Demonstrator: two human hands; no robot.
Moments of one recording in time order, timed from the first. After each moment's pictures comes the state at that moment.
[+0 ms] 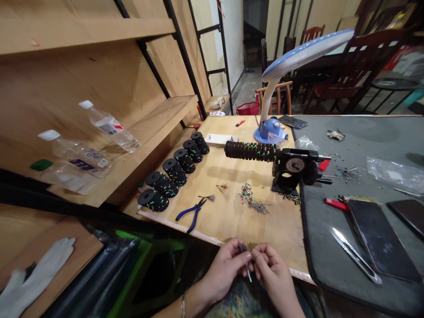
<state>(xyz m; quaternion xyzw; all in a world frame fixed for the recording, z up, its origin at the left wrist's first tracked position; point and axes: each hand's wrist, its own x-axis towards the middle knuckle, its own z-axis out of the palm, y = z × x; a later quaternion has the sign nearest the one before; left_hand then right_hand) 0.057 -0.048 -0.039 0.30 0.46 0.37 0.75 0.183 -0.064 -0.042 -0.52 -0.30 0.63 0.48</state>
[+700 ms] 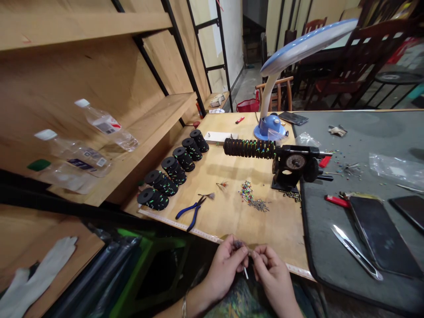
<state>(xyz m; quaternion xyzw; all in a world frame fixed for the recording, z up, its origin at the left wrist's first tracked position) 0.056 -0.052 -0.041 0.32 0.48 0.40 0.71 0.182 -0.076 -0.065 -0.55 -0.38 0.58 0.48</state>
